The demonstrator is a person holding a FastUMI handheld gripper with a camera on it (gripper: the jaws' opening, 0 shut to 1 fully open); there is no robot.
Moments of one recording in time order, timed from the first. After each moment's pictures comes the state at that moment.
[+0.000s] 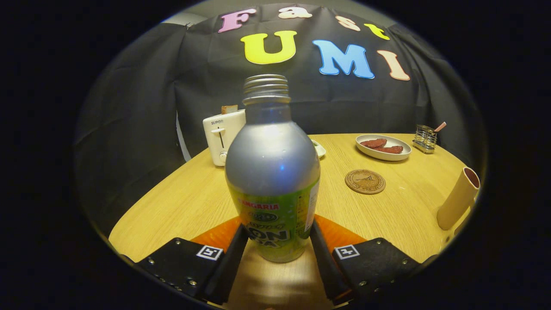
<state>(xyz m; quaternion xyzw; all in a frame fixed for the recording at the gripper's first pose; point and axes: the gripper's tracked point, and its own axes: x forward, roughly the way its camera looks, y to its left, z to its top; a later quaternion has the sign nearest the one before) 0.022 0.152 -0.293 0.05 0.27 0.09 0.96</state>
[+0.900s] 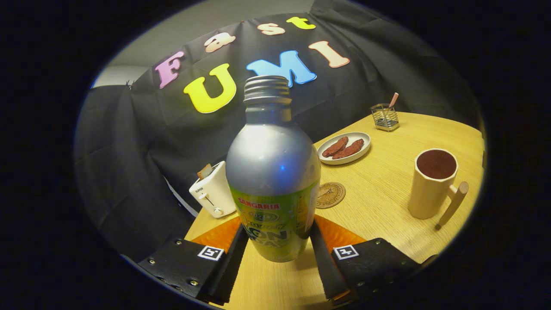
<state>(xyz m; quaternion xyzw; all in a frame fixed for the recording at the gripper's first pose) 0.014 0.056 -0.207 0.27 0.21 0.01 0.94</state>
